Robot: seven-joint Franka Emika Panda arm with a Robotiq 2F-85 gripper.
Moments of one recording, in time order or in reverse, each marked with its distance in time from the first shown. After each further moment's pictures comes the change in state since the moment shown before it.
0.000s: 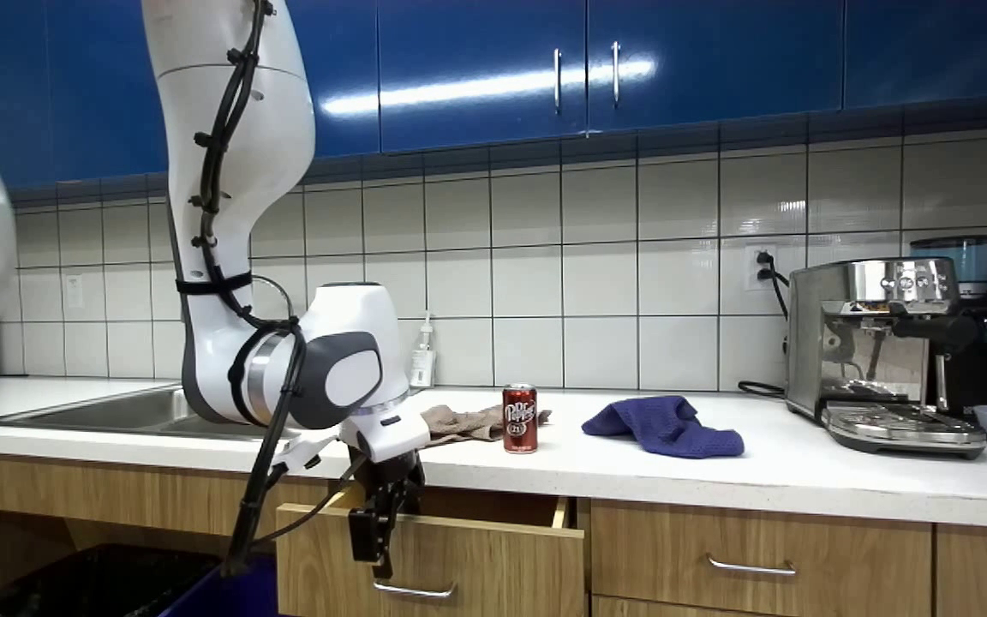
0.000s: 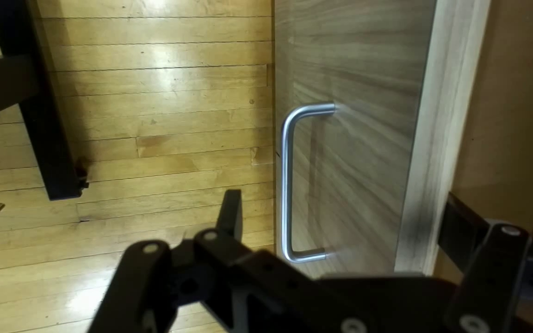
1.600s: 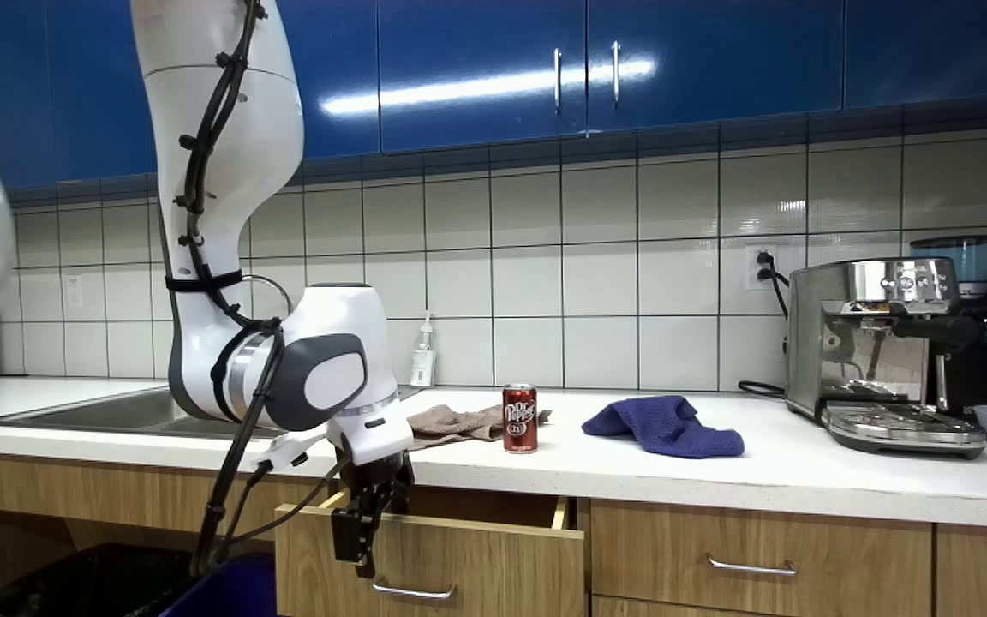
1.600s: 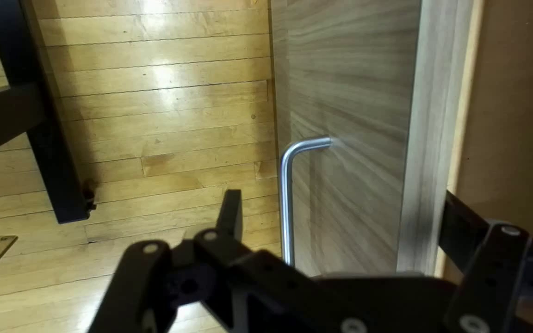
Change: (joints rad) arm -0.007 -0.004 0.053 -0.005 0.082 0.010 0.000
